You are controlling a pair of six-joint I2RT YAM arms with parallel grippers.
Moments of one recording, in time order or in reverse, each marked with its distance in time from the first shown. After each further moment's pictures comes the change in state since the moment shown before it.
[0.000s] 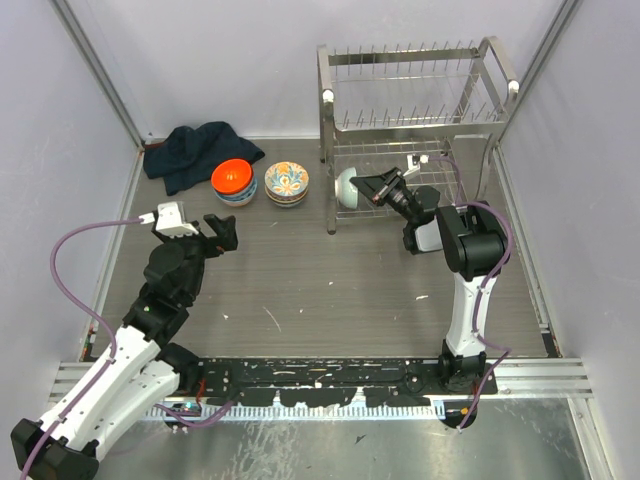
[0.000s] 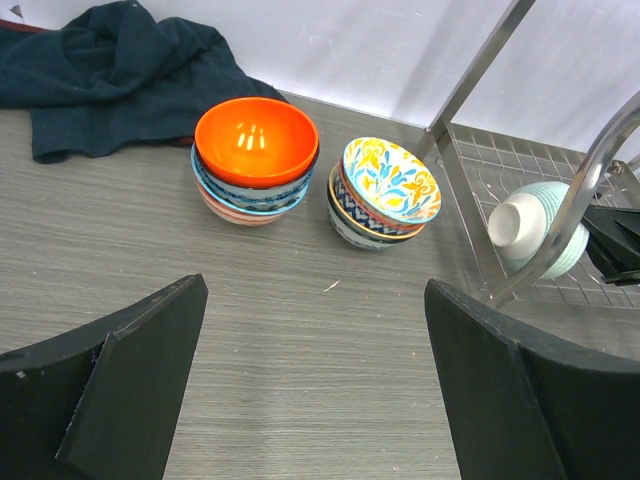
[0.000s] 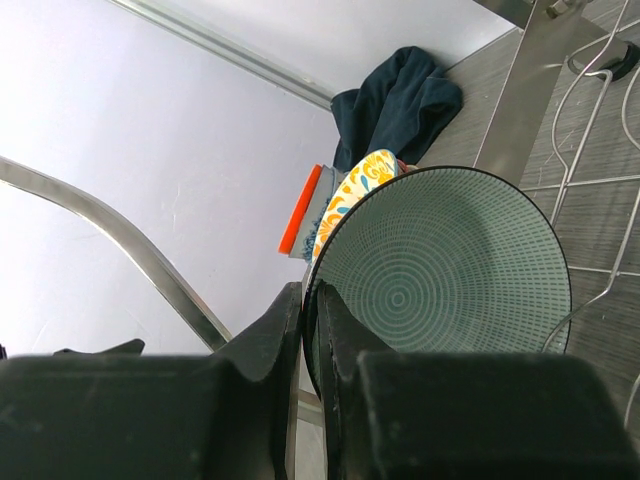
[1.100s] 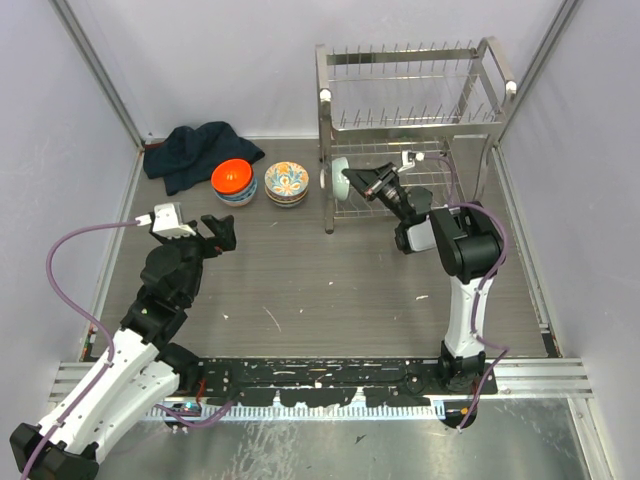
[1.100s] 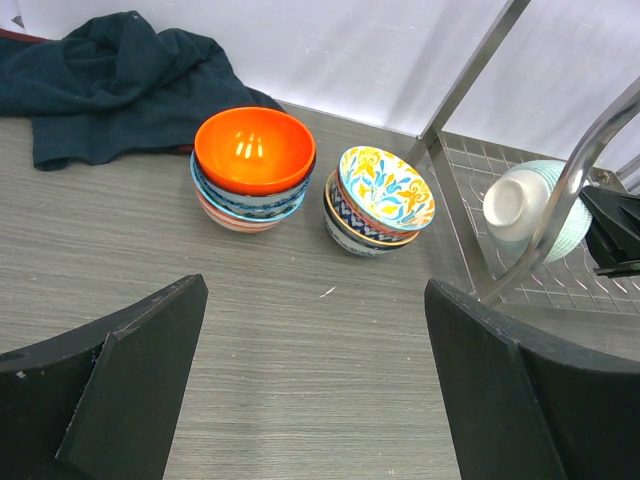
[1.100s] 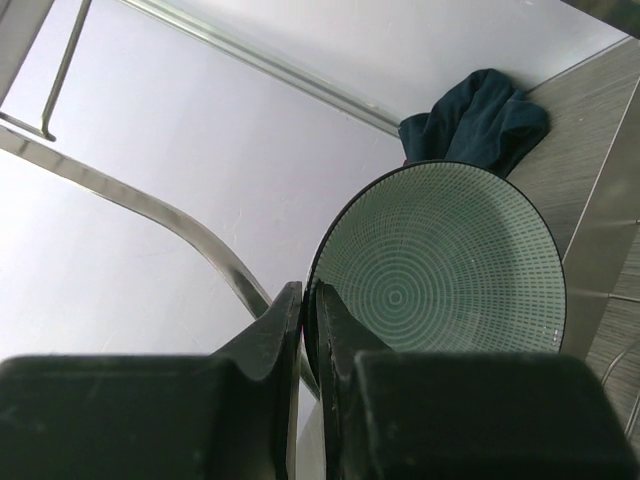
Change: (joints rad) left arm 0.000 -0.026 0.000 -0.002 -0.001 0.000; right arm 0.065 -0.005 0.023 0.089 0.087 0.126
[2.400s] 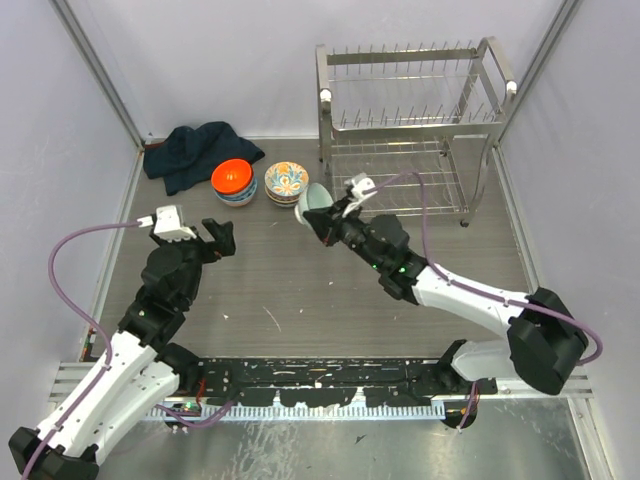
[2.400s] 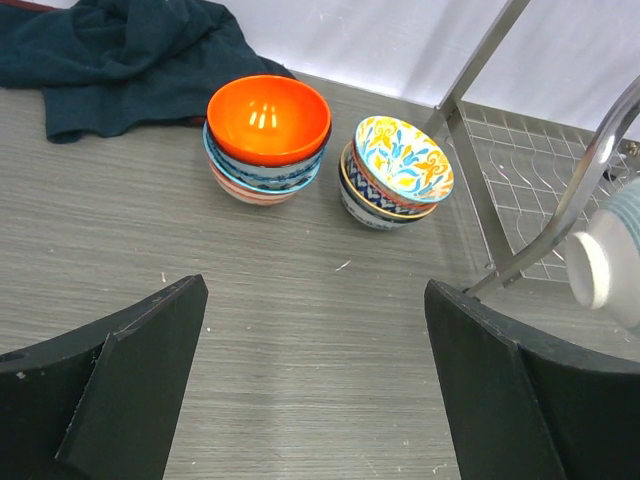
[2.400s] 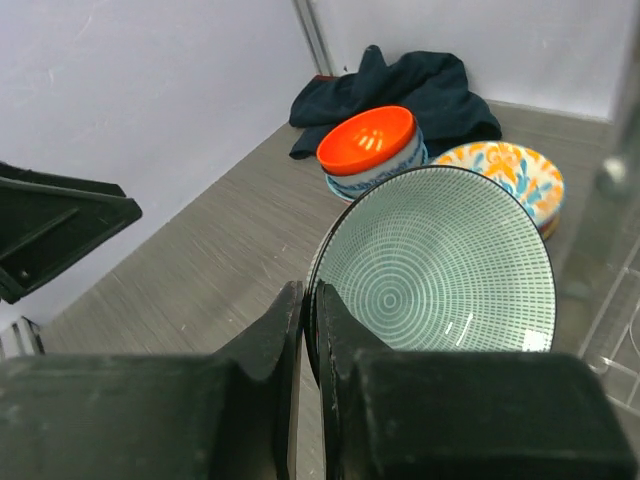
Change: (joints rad) left arm 0.000 -0.016 0.008 -0.088 0.001 -0.004; right arm 0.526 -0.816 -0.229 -0.845 0.527 -0.982
